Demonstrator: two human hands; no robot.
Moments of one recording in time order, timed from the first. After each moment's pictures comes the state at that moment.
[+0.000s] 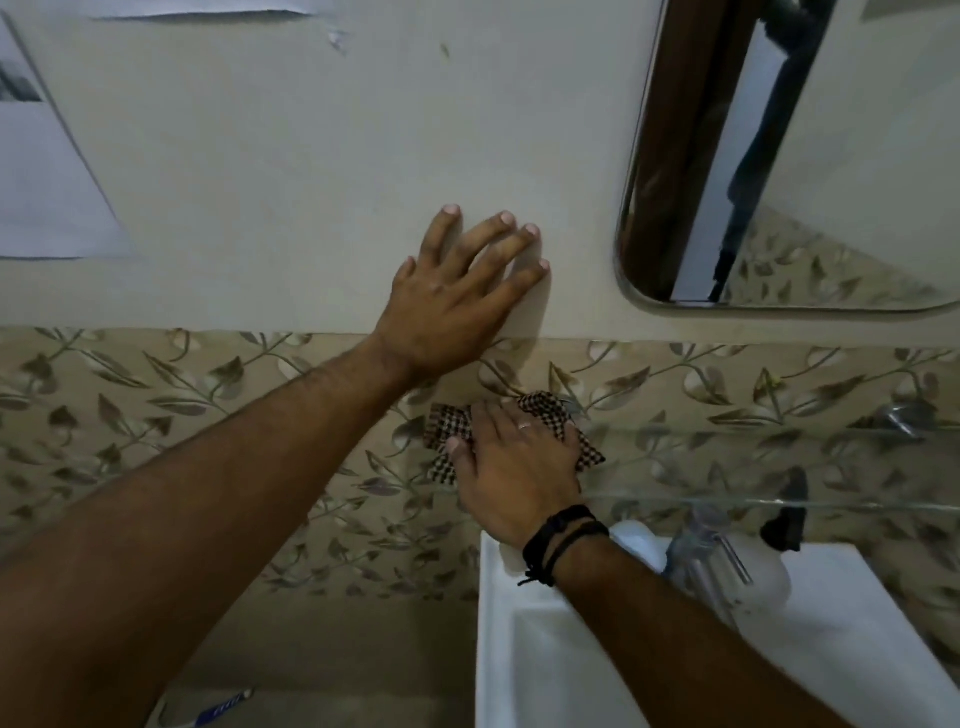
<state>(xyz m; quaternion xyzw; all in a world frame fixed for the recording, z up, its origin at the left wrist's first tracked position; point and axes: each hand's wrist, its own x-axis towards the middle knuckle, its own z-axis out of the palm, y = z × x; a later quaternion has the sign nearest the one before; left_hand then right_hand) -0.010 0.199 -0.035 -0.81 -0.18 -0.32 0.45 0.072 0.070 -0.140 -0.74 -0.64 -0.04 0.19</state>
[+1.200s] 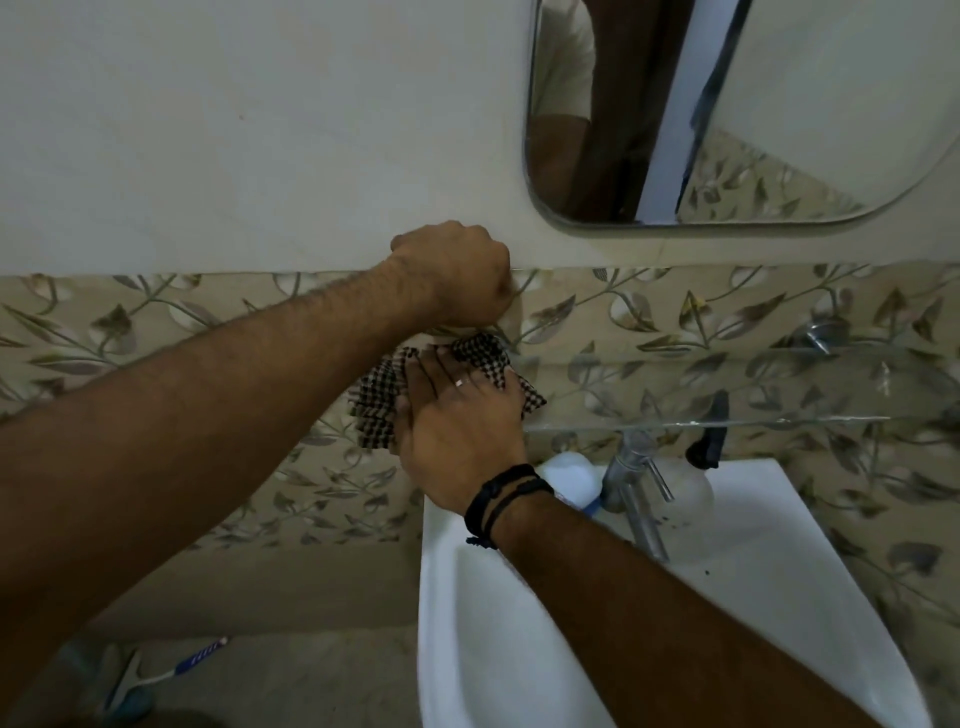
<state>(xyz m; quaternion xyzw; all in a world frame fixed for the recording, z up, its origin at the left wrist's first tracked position) 0.077 0.151 -0.028 -0.92 -0.35 -0.03 0.14 0.086 0.047 -0.155 -0.72 -0.64 -0.11 0.24</state>
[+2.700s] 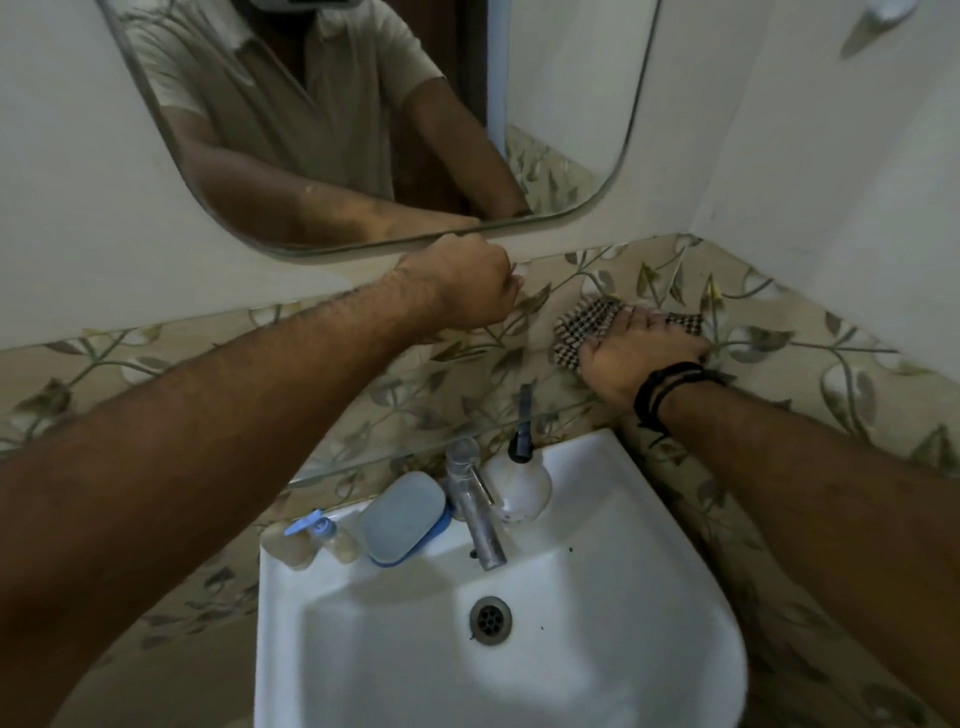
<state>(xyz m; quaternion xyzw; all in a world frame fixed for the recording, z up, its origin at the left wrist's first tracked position) 0.300 0.094 -0.047 -0.97 -0.20 -0.13 0.11 0.425 -0.064 -0.110 -0.95 -0.32 0.02 -0.04</state>
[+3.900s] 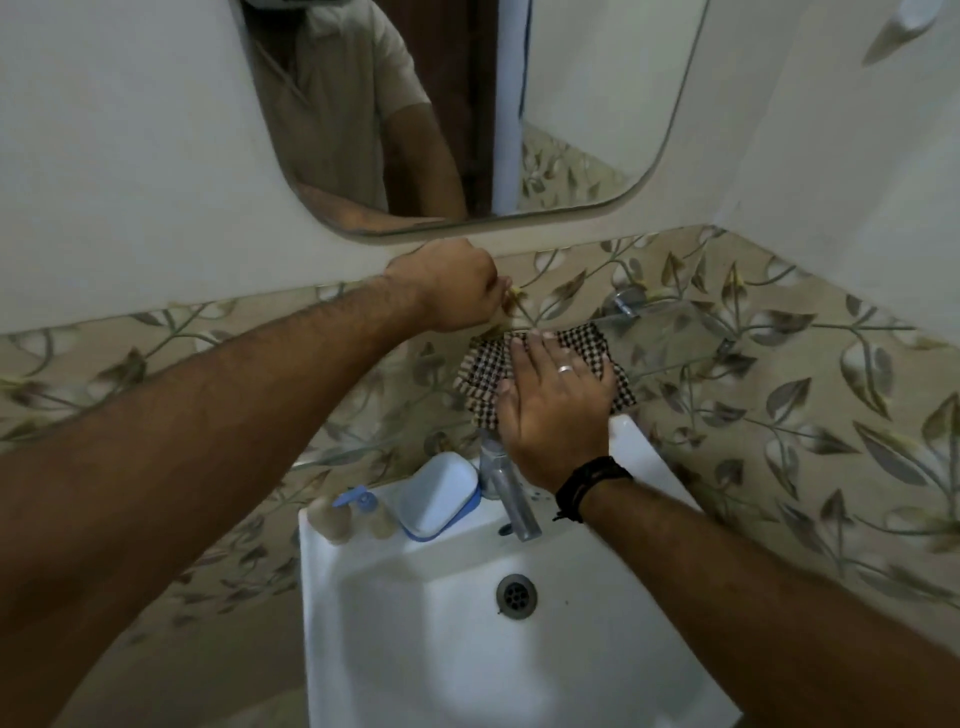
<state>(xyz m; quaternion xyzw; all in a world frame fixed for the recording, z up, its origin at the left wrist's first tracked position) 0.232 0.114 -0.052 -0.98 -0.16 -0.13 0.06 0.282 -0.052 -0.169 -0.84 -0.45 -0.23 0.19</state>
